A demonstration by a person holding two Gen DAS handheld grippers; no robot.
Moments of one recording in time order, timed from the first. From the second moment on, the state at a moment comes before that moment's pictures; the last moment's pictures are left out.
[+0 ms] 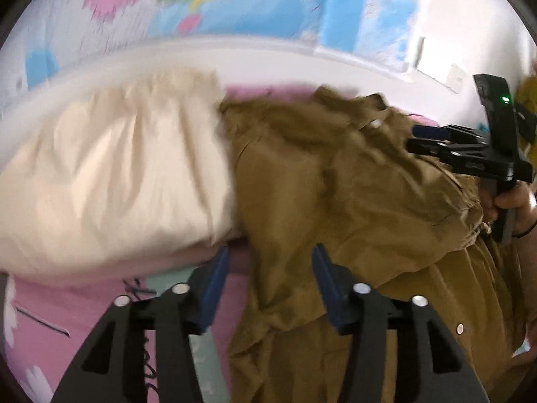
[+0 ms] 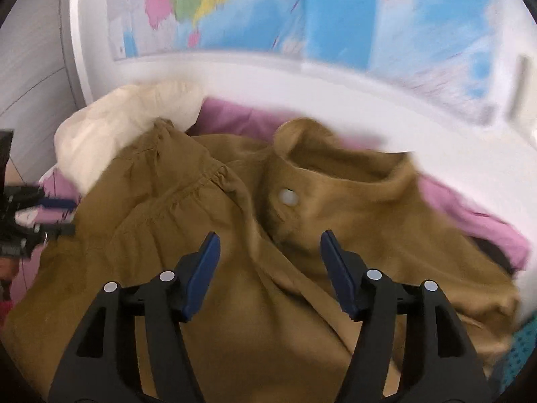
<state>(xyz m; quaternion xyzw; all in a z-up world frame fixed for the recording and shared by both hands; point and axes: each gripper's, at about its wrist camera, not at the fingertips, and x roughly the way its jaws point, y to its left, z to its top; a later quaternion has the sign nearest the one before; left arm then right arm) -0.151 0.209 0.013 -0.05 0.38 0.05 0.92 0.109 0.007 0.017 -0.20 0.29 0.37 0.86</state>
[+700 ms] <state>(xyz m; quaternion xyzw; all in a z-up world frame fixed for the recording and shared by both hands) -0.137 0.193 -0.006 -0.04 0.39 0.05 0.92 0.058 -0.149 0.002 -0.10 0.33 0.28 0.89</state>
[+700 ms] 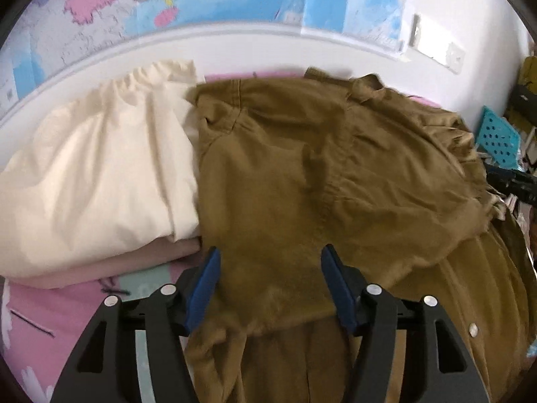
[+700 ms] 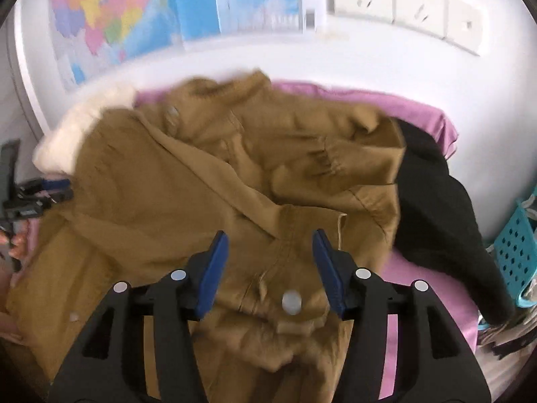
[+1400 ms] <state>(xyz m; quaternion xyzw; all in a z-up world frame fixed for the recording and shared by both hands) -0.247 0.212 -0.022 -0.11 0.40 0.06 0.91 0.026 -0.169 -0.033 -0.12 0.37 0.24 0.89</state>
